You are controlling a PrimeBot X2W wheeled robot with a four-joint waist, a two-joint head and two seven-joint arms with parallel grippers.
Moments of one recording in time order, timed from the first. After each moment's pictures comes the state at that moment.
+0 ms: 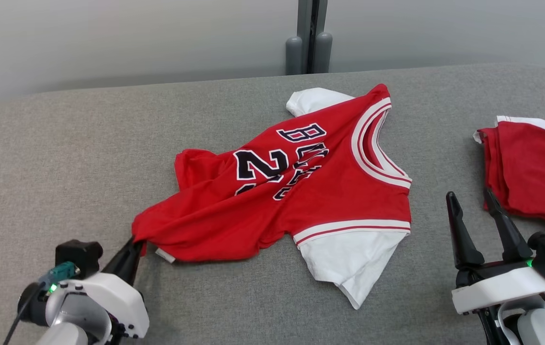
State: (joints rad) left arm -0.14 0.34 -0.35 0.25 -0.53 0.05 0.05; right arm -0.13 -0.17 0.13 0.18 0.37 0.13 -0.26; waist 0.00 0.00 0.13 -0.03
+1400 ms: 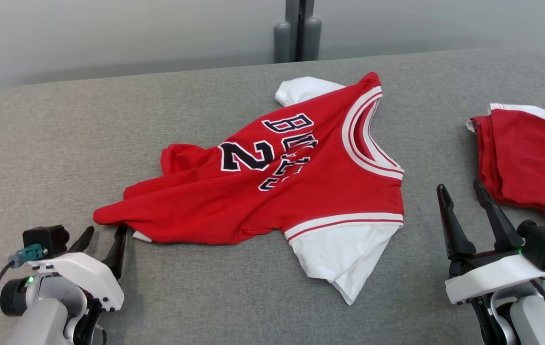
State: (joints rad) left arm -0.39 0.29 -0.31 0.77 -0.63 -0.09 -0.10; right arm -0.20 -0.17 0.17 0.25 0.38 0.13 -0.26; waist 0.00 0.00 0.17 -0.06
